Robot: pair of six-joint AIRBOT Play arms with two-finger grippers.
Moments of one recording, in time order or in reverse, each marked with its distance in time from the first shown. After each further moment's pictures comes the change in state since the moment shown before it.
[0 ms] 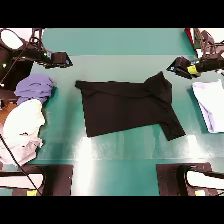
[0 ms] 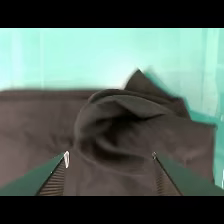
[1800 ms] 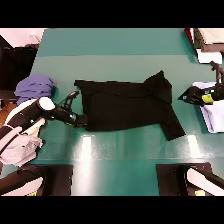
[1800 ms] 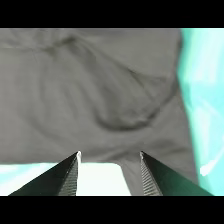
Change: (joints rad) left arm -0.218 0.308 -0.886 -0.262 0.093 0.045; right arm -0.236 0.242 -0.381 0.050 0.270 -0.220
